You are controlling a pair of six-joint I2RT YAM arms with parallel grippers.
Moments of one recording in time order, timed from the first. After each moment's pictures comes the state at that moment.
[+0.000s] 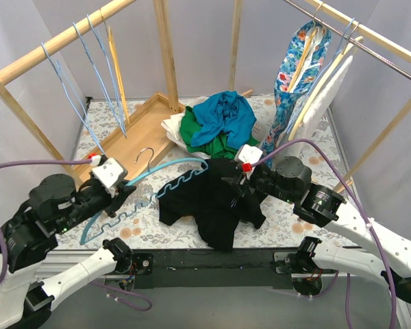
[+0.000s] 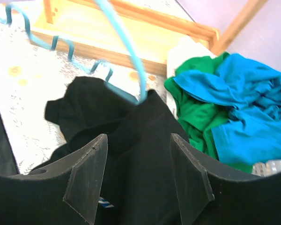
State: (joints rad) left arm -0.74 0.63 1.39 -1.11 0.00 0.15; right arm 0.98 0.85 0.90 -0.23 -0.05 -0.24
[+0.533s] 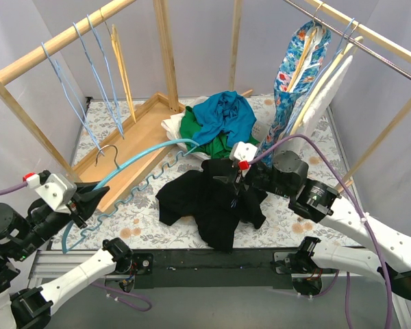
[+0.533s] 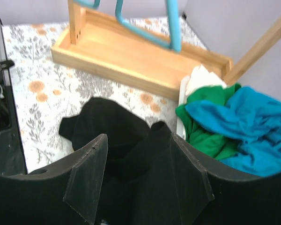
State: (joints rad) left arm -0.74 0.54 1.59 -1.14 -0.06 0.15; right arm 0.98 0.91 0.93 -0.16 -0.17 -0.24
